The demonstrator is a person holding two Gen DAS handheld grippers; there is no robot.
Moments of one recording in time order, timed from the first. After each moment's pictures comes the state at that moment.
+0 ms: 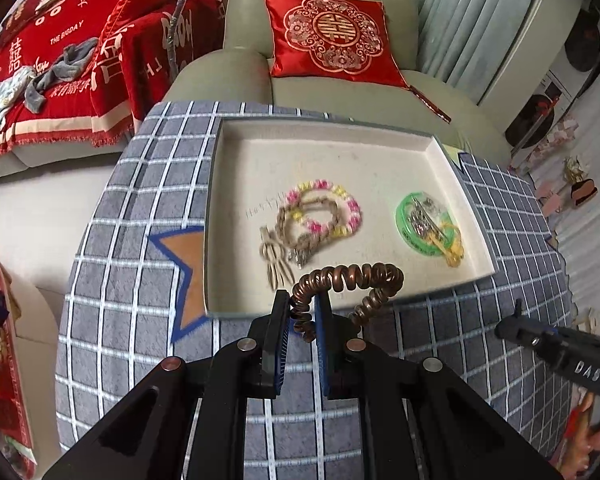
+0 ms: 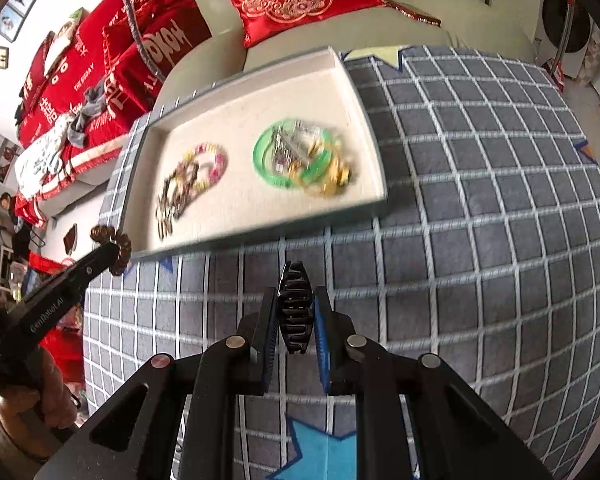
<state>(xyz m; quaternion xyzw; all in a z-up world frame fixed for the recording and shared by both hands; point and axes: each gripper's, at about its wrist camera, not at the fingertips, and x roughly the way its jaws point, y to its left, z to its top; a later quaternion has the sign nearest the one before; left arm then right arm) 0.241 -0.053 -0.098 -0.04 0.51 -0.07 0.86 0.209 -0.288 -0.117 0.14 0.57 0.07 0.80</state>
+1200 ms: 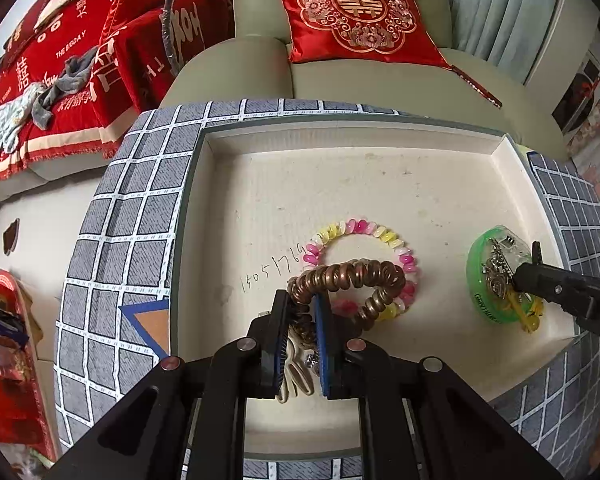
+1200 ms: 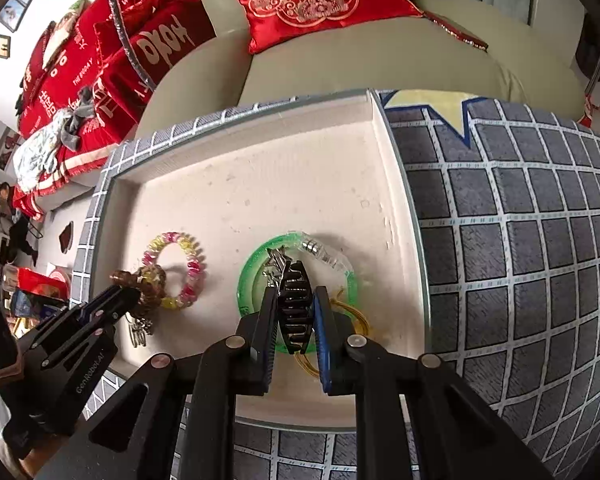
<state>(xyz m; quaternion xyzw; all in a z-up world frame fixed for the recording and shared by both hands) 0.324 -0.081 -0.149 0.02 0.53 -0.01 0.85 0.329 -0.270 -0.156 0.12 0.58 0.10 0.80</state>
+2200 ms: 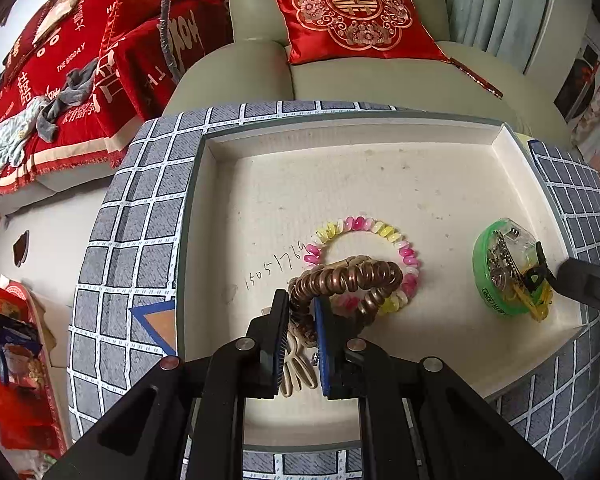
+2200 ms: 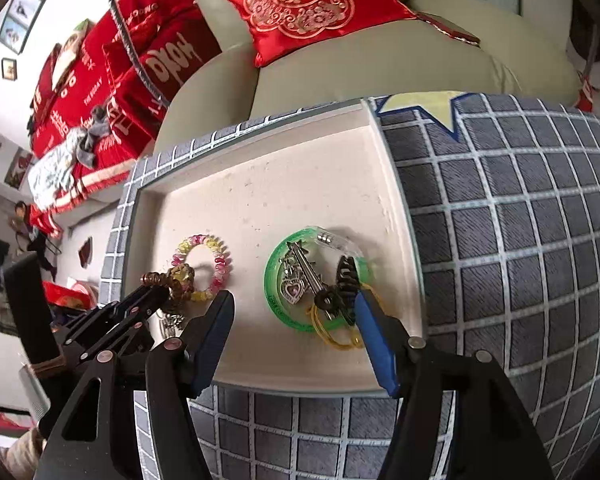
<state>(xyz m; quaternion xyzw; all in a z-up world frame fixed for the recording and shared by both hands) 0.321 -0.087 -0.146 0.04 0.53 0.00 0.85 0.306 -0.287 -0.132 0.18 0.56 0.10 0.80</state>
